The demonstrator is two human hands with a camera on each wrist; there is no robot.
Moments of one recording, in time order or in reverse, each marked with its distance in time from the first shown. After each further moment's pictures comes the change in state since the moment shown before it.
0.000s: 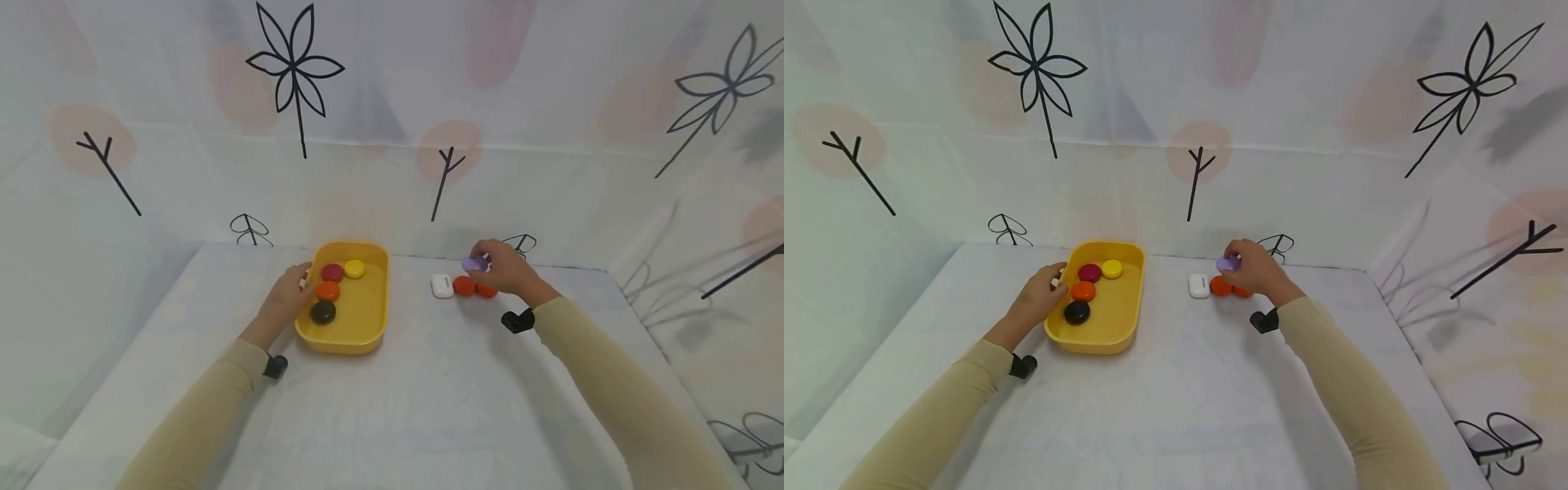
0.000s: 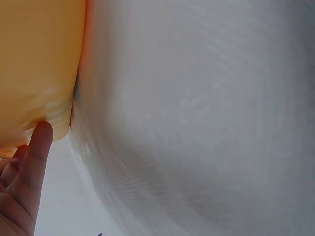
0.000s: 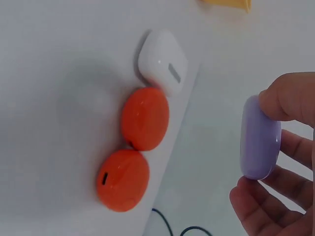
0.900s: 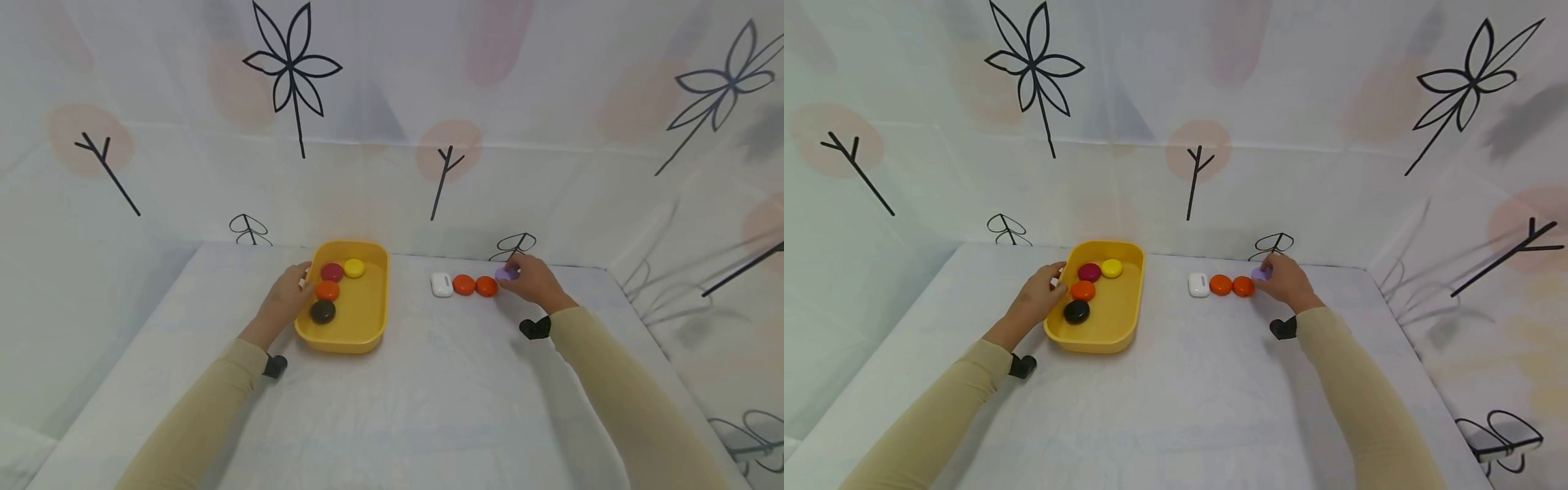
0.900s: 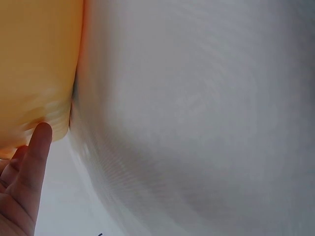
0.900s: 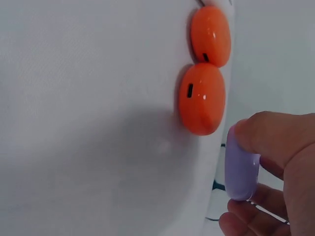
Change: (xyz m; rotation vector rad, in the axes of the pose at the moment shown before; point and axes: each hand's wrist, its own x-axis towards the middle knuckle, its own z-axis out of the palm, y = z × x) left_hand -0.002 0.002 0.003 -0.037 -0.003 -0.041; right_hand -0.017 0.066 0.006 -0.039 -0.002 0.249
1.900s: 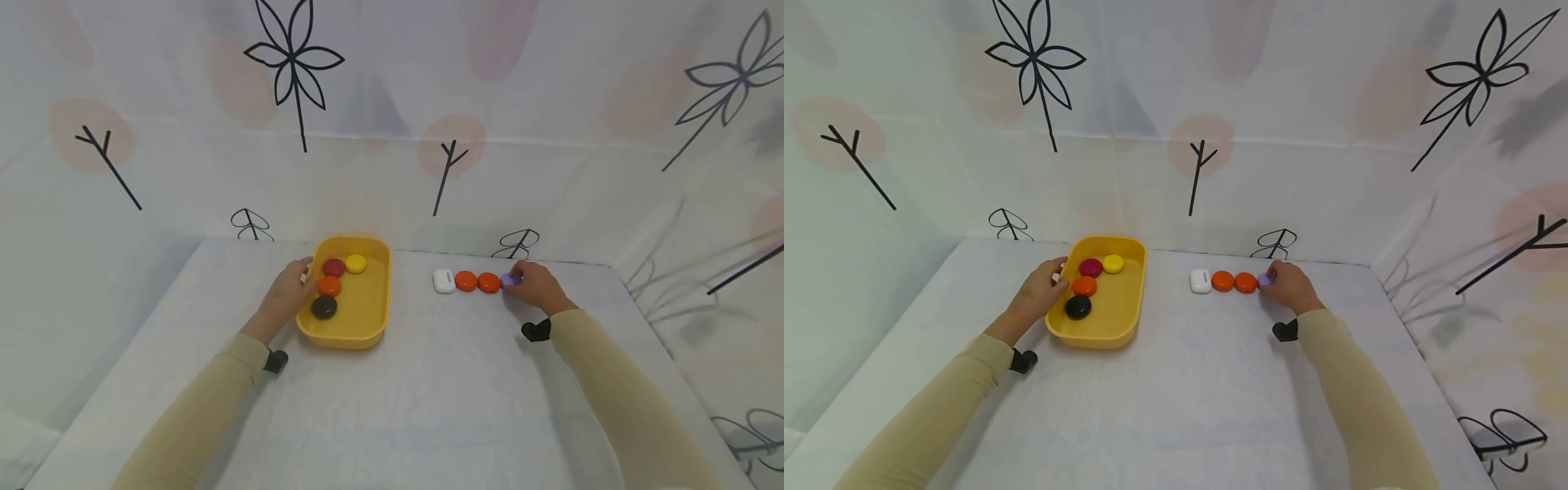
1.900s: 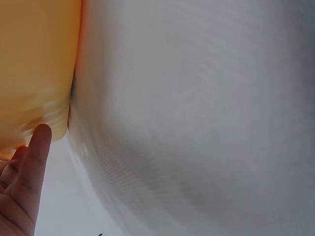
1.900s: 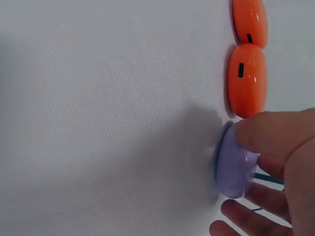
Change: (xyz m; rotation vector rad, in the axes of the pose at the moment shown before) left_hand -0.001 0.004 -0.003 0.076 0.019 0.016; right_hand 0.006 0.022 0.019 -0.043 -0.076 0.078
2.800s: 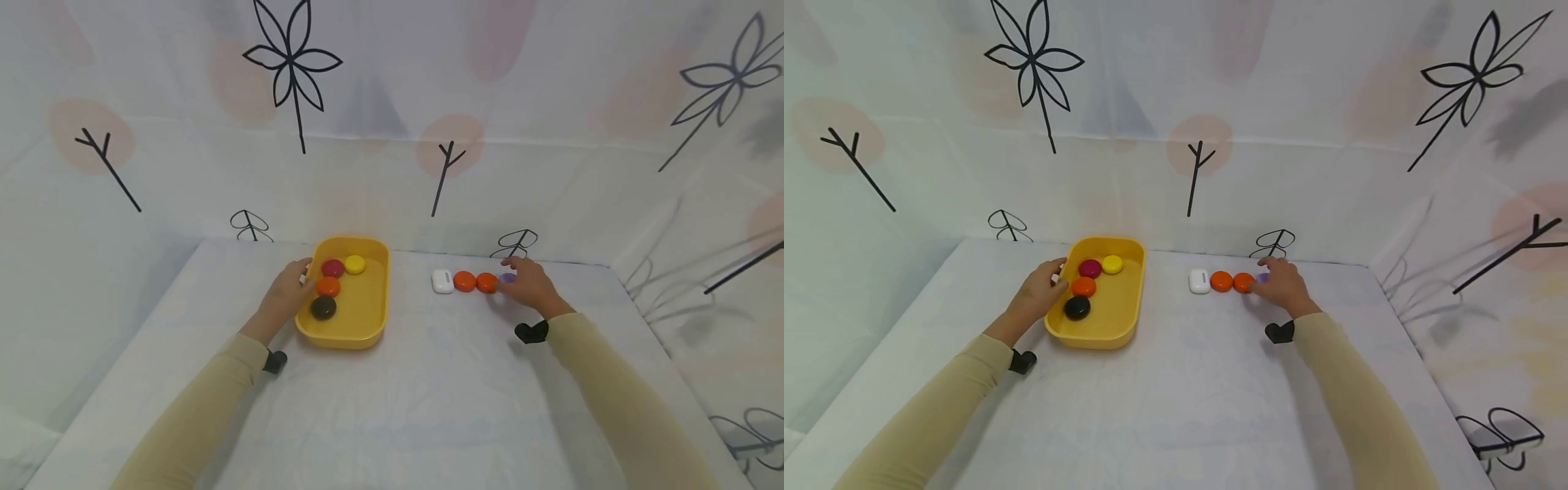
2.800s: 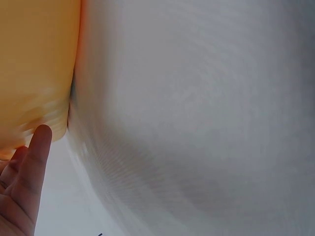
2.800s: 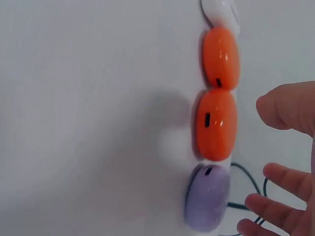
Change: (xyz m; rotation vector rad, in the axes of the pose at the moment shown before) left_hand 0.001 0.001 -0.001 0.008 -0.011 -0.014; right_hand -0.006 -0.014 0.002 0.031 0.054 -0.040
